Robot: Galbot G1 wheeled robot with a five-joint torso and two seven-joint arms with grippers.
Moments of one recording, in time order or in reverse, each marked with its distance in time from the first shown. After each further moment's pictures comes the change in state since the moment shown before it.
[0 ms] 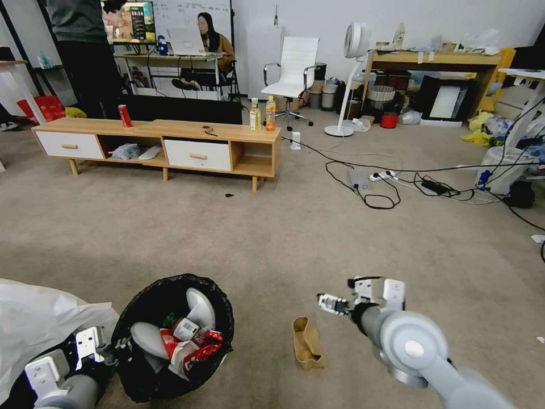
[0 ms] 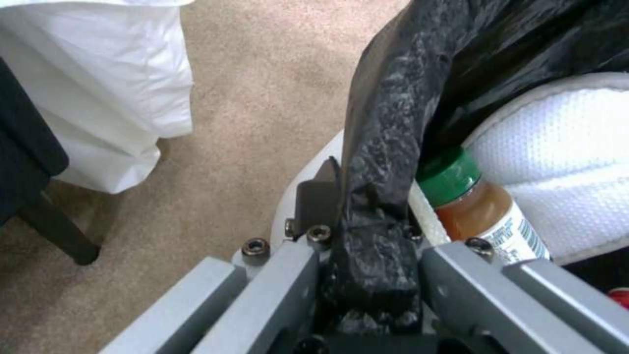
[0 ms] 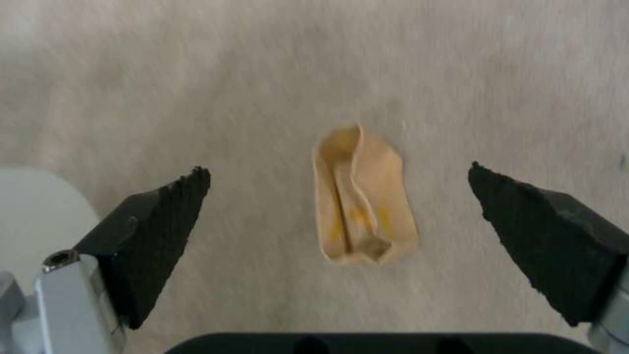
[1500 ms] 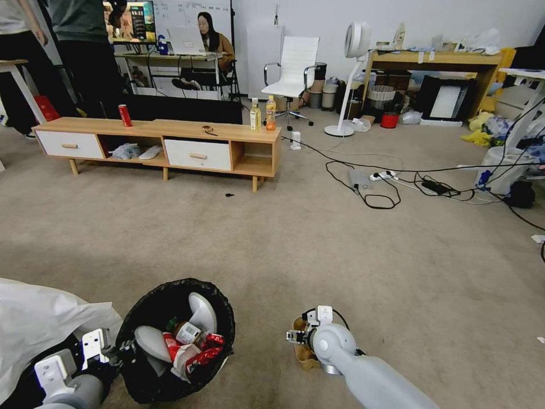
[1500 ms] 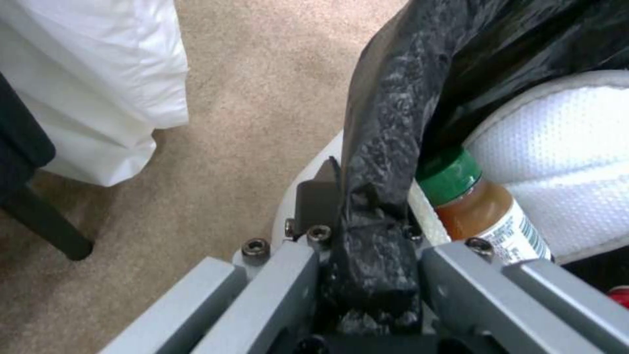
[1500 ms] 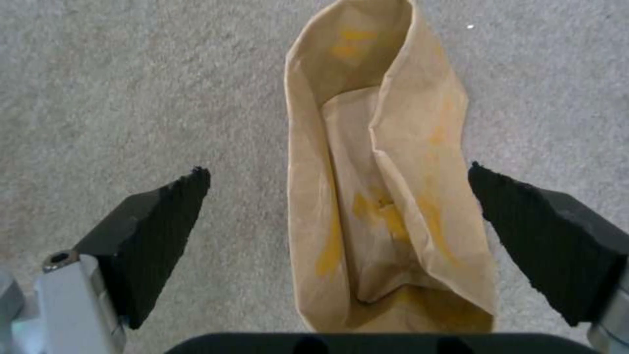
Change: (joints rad) left arm -0.017 0.005 0.014 0.037 0.004 -0.001 0.005; right arm 0.209 0.287 -0.314 -0.706 -0.323 0.089 -0.271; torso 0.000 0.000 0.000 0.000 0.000
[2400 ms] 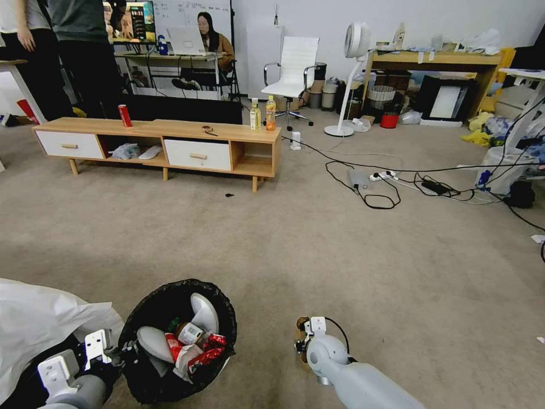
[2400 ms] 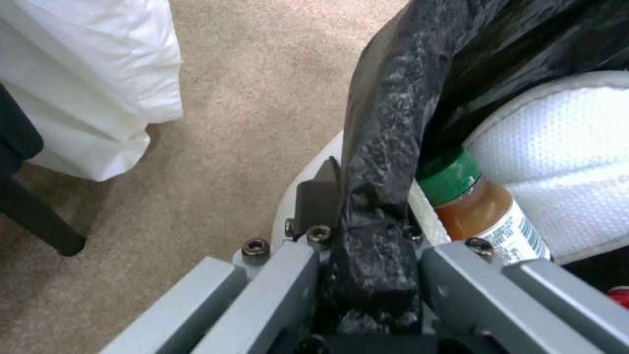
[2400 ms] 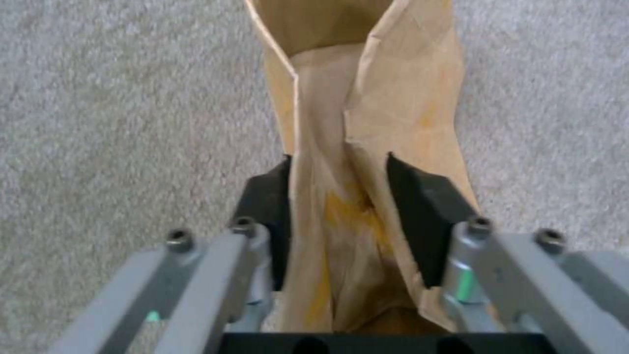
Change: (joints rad) left arm -0.003 -0.009 0.008 0.008 0.003 -0.003 0.004; right arm 0.010 0.046 -0.054 -0.158 -0.134 0.049 -0.064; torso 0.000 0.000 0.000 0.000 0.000
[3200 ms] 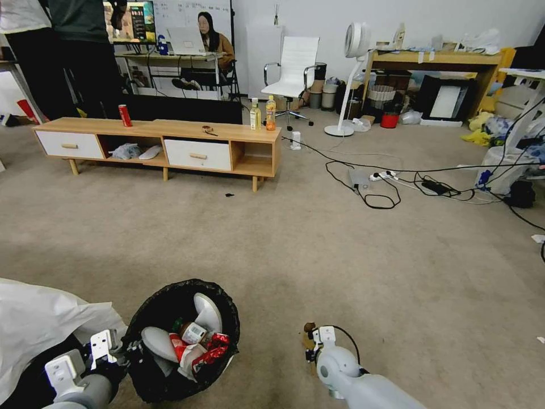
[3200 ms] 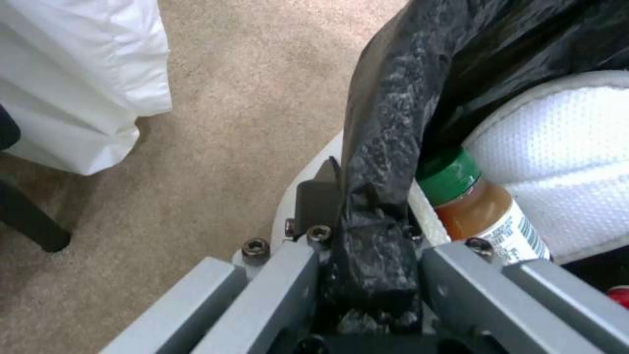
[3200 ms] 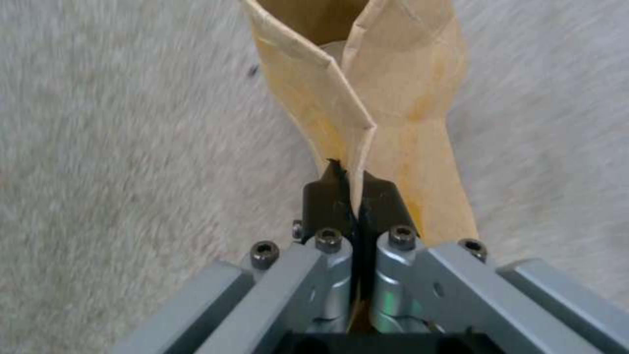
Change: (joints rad) left arm -0.013 -0.019 0.015 0.013 0.014 0.001 0.003; right arm -0.046 -0.124 0.006 0.125 -0.016 0.038 -0.008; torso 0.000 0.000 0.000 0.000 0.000
